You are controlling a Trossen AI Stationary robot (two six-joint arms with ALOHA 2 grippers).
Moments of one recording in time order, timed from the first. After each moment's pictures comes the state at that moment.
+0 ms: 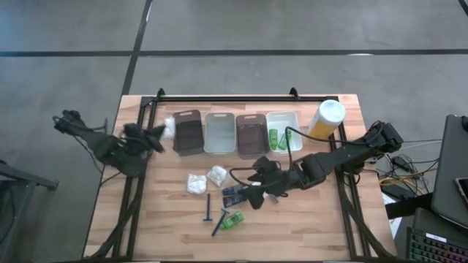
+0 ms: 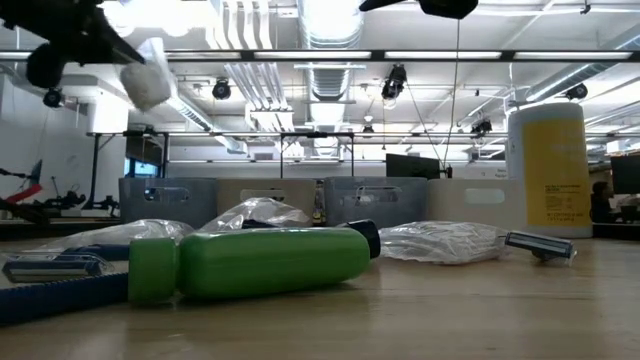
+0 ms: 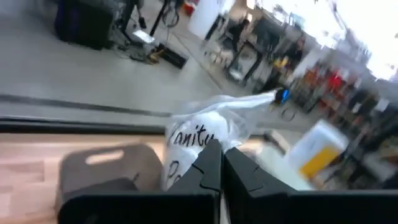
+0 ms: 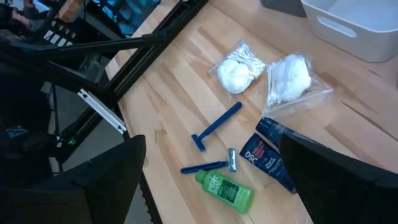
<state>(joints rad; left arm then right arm) -0.55 0.64 0.64 -0.92 -1.37 -1.41 0.39 1.59 1.39 -0.48 0.34 1.09</state>
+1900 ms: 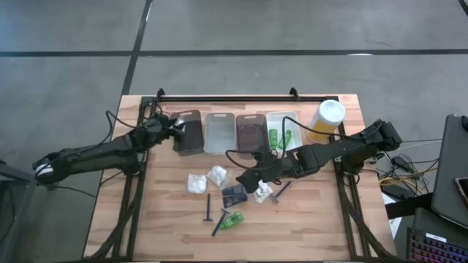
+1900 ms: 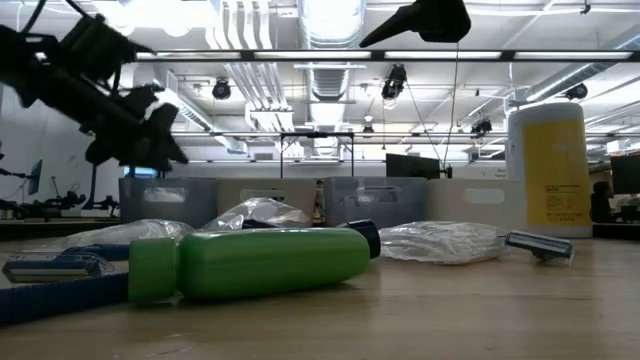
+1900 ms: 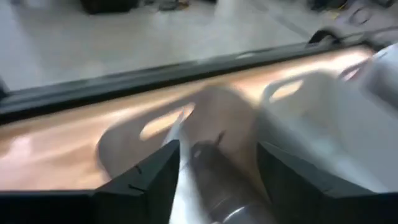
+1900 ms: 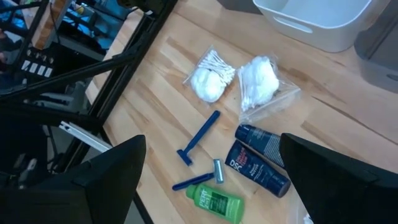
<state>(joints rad) 0.48 0.61 0.21 0.00 -0.41 -0.42 0.29 1.59 1.38 -0.53 0.28 1.20</state>
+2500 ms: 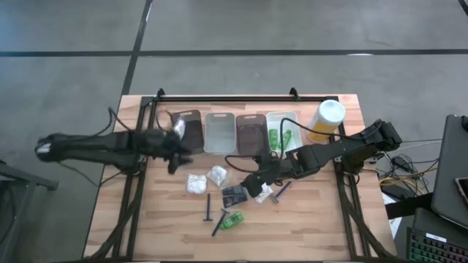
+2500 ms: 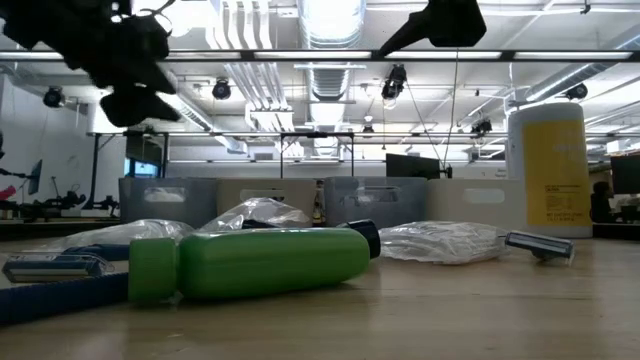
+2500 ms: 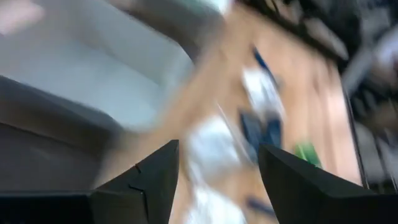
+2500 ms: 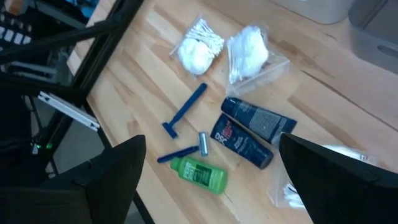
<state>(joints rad) 0.06 0.65 0.51 -0.40 0.04 -0.48 0.30 1.59 1.38 -0.61 0.20 1.18</state>
